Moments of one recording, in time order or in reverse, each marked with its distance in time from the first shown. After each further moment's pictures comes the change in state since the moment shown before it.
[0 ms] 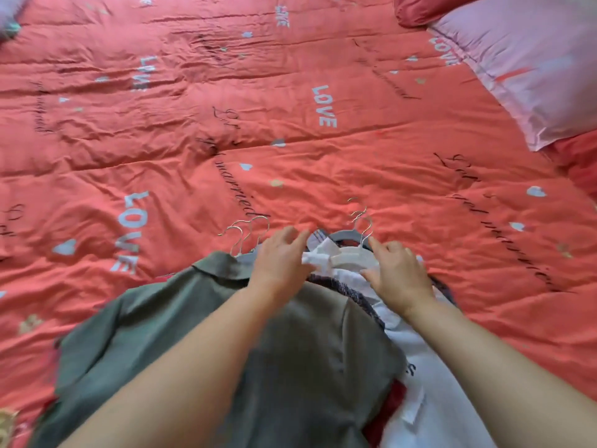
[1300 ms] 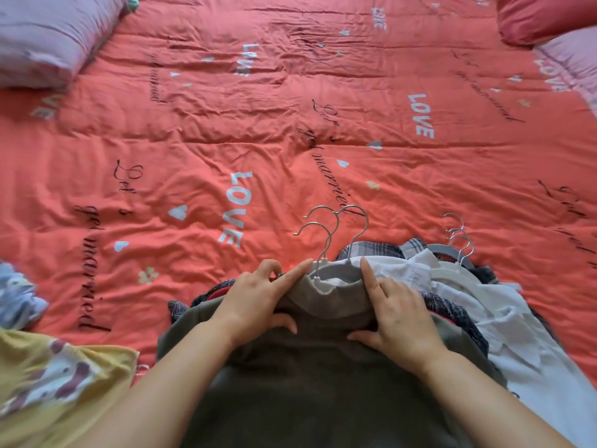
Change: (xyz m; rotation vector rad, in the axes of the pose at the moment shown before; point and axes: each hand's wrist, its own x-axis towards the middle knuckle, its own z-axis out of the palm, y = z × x) left_hand -0.138 -0.171 -0.061 0.047 -0.106 -0.003; right_hand -0.047 -0.155 0.043 -0.113 0.135 -0.442
